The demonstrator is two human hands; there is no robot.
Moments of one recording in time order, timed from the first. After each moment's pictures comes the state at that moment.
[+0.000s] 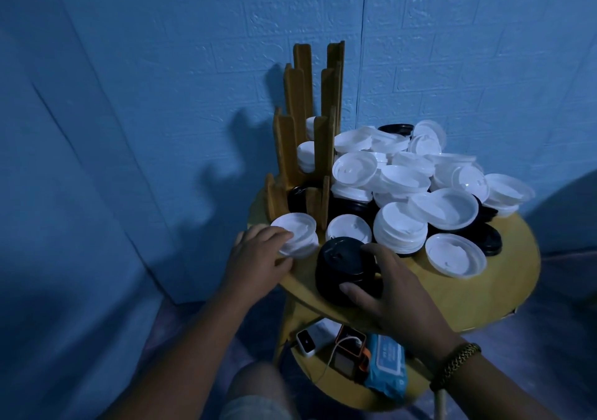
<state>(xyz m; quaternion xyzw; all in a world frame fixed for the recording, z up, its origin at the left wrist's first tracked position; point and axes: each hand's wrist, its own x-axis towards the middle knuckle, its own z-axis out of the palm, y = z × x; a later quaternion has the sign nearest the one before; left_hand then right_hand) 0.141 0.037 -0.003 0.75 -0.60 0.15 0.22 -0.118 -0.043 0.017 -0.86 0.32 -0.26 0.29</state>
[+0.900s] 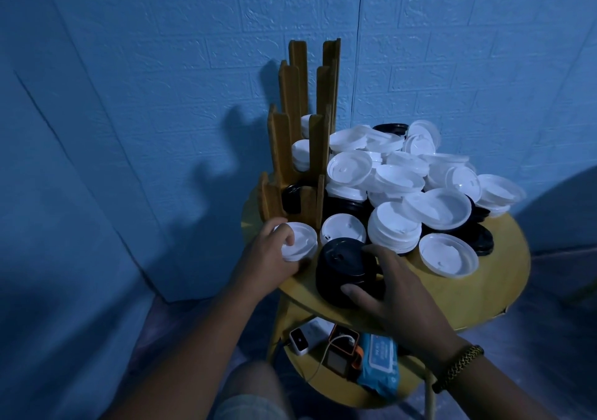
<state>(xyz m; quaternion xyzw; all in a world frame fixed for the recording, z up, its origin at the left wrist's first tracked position) 0.123 0.018 -0.002 0.75 -0.57 0.03 0.33 -0.127 -0.047 0.017 -0.87 0.33 -0.25 0.28</state>
